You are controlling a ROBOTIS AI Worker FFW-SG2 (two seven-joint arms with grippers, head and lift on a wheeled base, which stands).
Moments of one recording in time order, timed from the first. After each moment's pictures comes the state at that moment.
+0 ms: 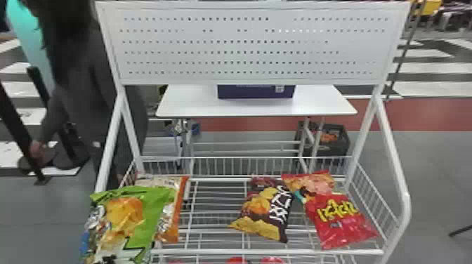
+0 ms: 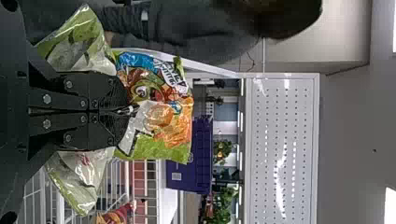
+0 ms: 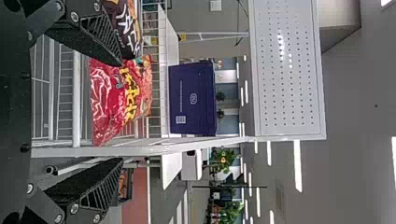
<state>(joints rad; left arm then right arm) 0.90 0.34 -0.06 -2.20 0.16 -0.30 0.24 0.88 -0.27 -0.13 -2.02 -0.33 -0.42 0.11</state>
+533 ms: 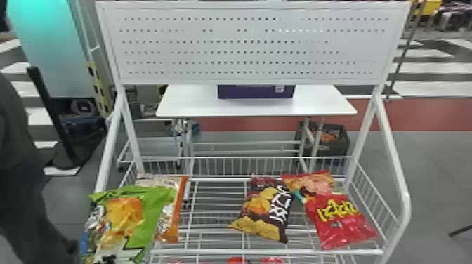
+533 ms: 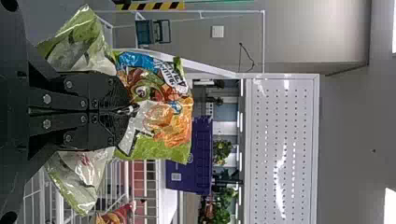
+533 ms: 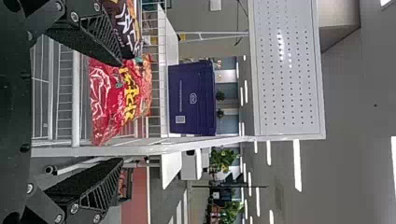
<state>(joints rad) 0.89 0.34 -0.06 -2.19 0.16 -0.30 0.24 0.88 -0.26 -0.13 -2.02 -0.33 -0.43 0.11</state>
